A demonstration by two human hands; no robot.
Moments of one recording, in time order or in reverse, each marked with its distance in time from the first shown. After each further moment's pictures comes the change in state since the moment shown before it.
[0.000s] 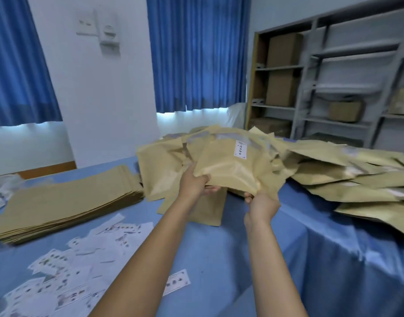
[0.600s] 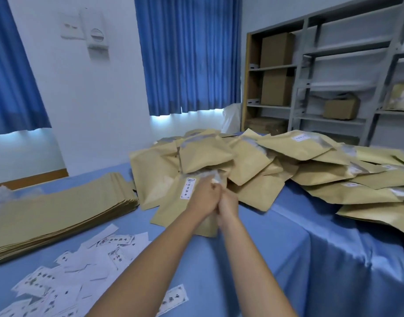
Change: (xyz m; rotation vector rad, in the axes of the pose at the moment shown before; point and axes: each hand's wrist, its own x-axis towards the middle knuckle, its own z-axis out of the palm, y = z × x) left_hand 0.031 -0.037 0.026 0.677 -0.029 0.250; right_hand 0.014 0.057 0.040 -0.092 -0.371 0.400
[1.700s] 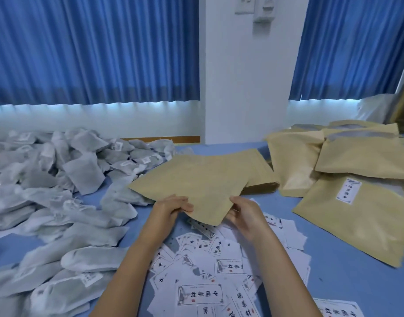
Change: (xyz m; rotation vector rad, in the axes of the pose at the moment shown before) left_hand -0.206 -0.227 -0.332 0.342 0.467 0.035; right_hand -0.108 0.230 0.161 -0.311 -0.542 0.421
